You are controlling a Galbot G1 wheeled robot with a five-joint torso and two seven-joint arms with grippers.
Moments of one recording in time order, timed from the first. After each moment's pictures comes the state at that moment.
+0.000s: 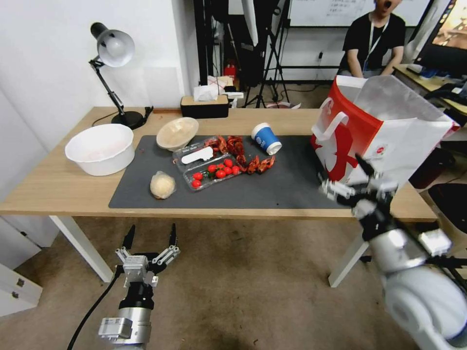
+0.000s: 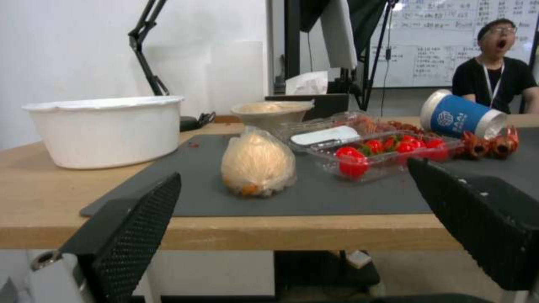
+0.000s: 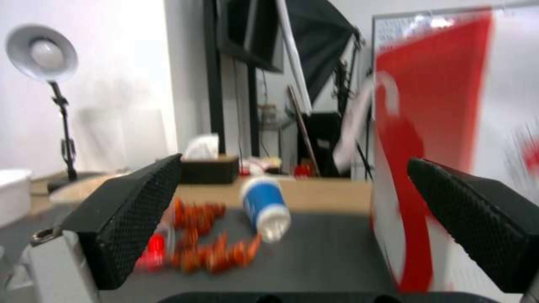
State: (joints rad) left arm 1.80 -1.52 -0.53 -2.11 -0.09 -0.34 -0.01; right arm -1.18 0.78 0.60 2.31 0.94 -0.27 0.30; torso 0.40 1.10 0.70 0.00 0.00
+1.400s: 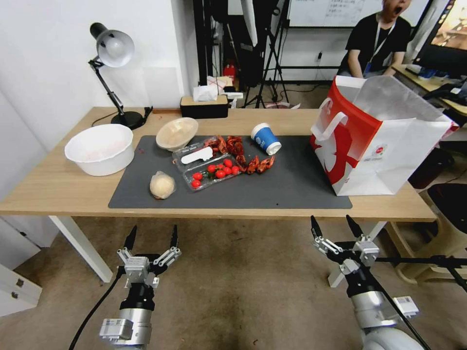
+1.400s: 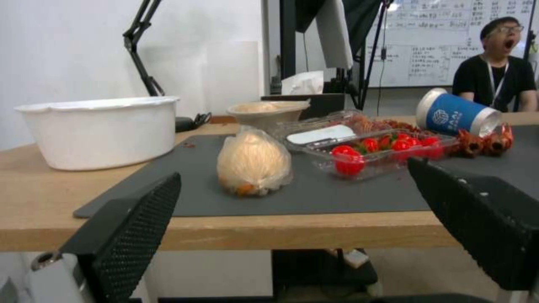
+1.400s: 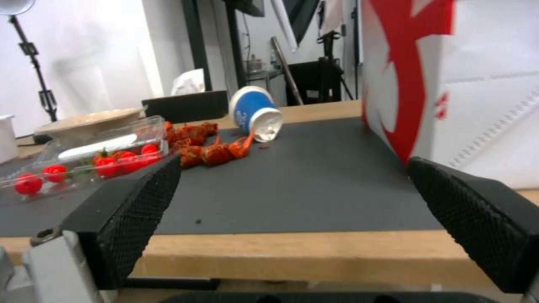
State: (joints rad) left arm 1.81 -1.51 -0.53 -2.10 -0.09 -0.36 0.00; right arm -1.74 1.15 0.51 2.09 0.45 0.34 0.06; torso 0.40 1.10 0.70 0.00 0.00
